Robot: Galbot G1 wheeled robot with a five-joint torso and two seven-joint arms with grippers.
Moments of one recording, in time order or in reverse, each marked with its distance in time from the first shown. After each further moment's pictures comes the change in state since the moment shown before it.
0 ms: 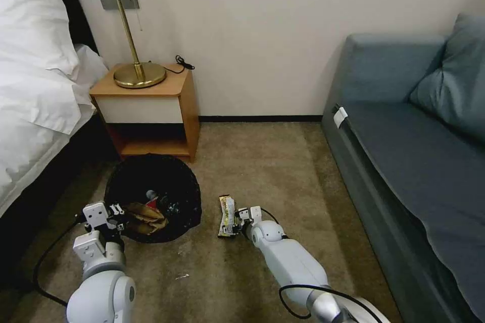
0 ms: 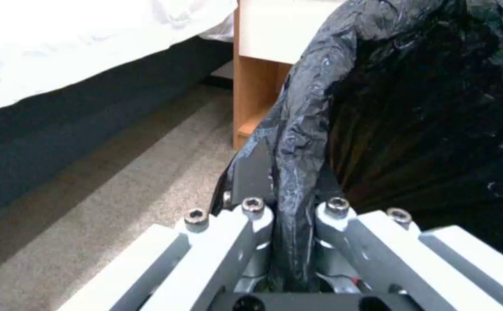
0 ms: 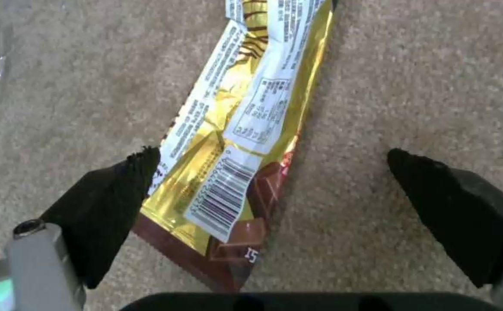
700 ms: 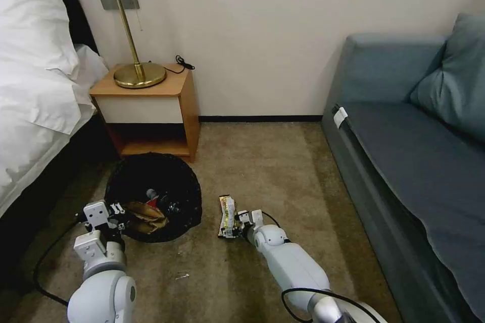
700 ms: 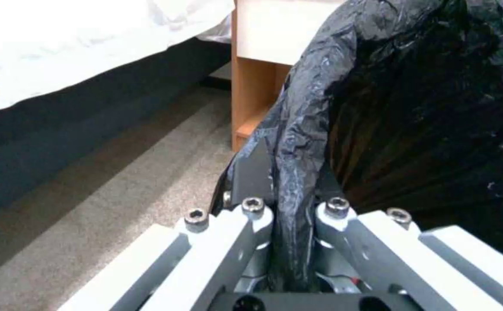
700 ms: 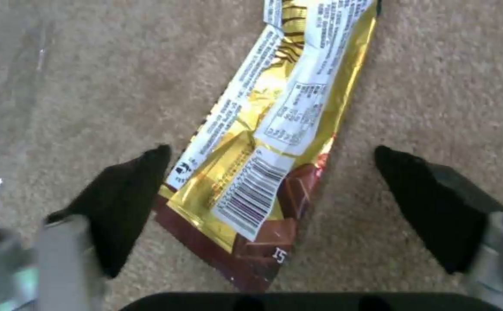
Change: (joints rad) left arm -0.003 -0.002 0.007 0.002 0.010 -0.002 0.000; right arm -0.019 0.000 0.017 -0.003 -0.072 0.066 -0.087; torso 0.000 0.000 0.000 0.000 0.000
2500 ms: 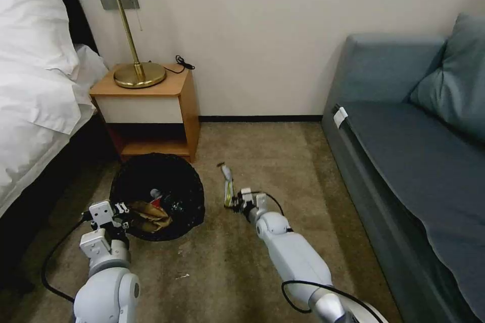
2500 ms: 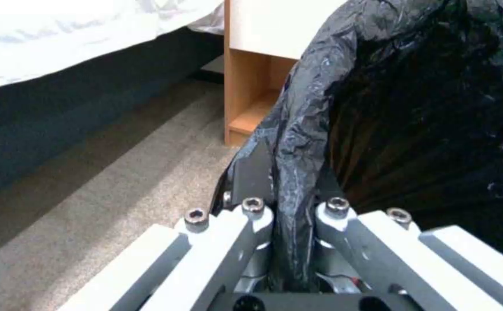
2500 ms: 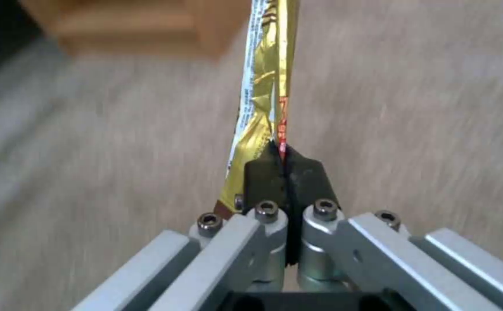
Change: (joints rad) left arm -0.021 0.004 0.009 0.037 -0.015 -0.007 0.001; right arm 0.023 0.000 0.109 0.175 0.000 0.150 0.056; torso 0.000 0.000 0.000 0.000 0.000
